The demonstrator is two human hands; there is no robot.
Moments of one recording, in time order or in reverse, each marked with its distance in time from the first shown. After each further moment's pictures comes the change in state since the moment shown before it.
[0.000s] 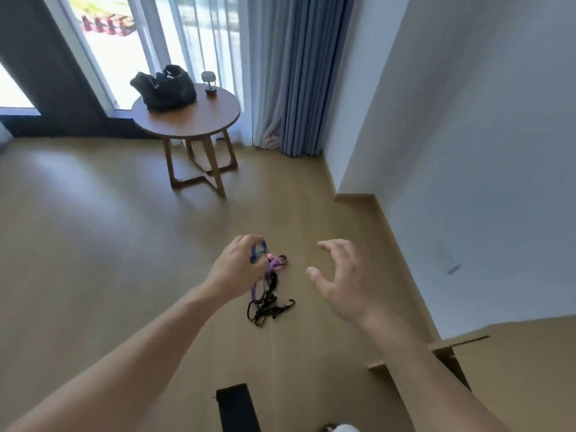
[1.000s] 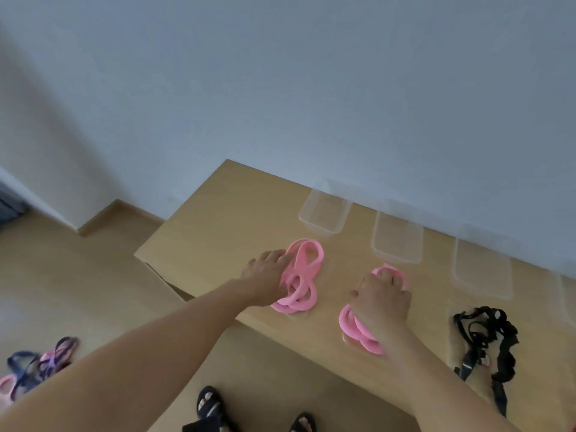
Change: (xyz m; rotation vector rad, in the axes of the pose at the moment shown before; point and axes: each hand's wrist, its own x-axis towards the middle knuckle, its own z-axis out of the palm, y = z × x) left_hand -0.299 0.426 0.469 0.746 -0.865 1.114; right_hand -0.554 0.382 -0.223 -0.399 0.297 1.416
